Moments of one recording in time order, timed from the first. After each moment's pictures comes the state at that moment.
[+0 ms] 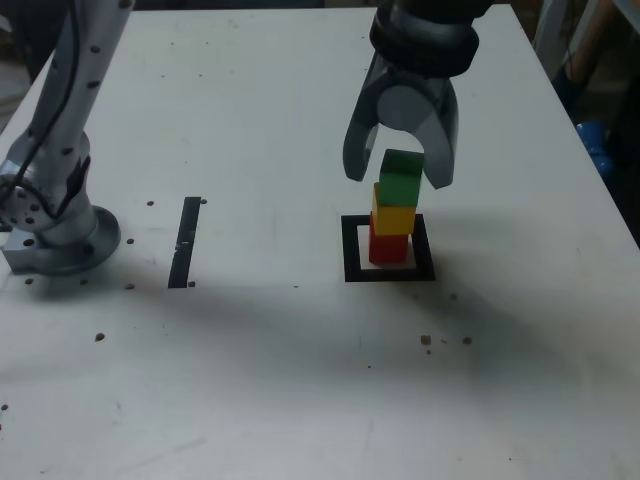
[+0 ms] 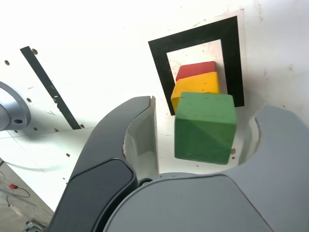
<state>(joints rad) -0.08 2.12 -1.96 1.62 0.04 0.15</state>
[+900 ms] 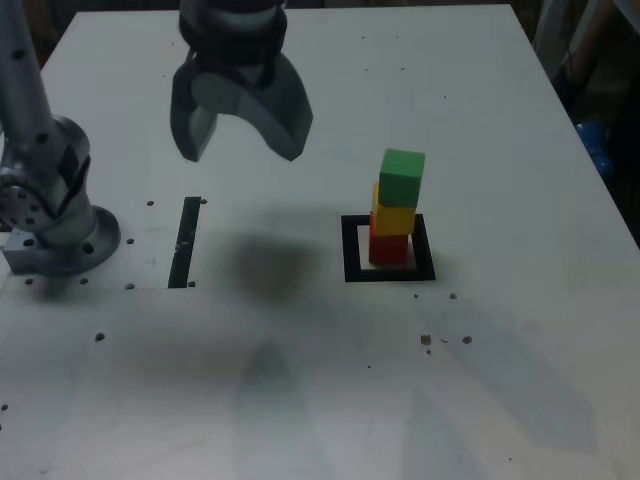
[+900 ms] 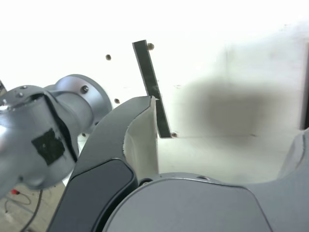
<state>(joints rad) -0.08 1.64 -1.22 1.40 0.11 0.08</state>
